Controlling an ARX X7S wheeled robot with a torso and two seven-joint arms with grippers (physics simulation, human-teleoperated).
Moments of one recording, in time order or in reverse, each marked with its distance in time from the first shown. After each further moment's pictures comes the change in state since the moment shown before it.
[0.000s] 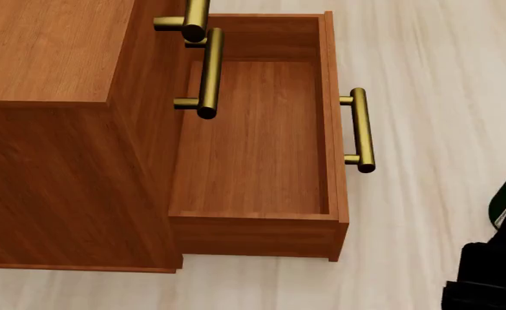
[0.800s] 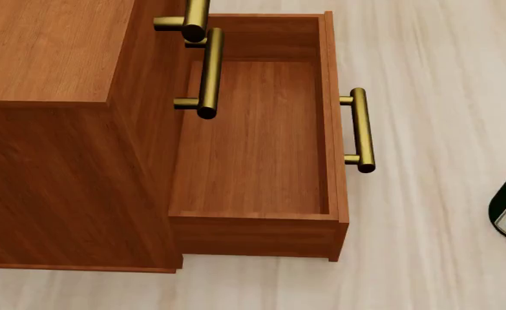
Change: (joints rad) left arm 0.016 -0.003 0.007 -0.010 0.011 0.027 0.007; right arm -0.226 0.047 0.314 0.122 -0.058 0.080 -0.133
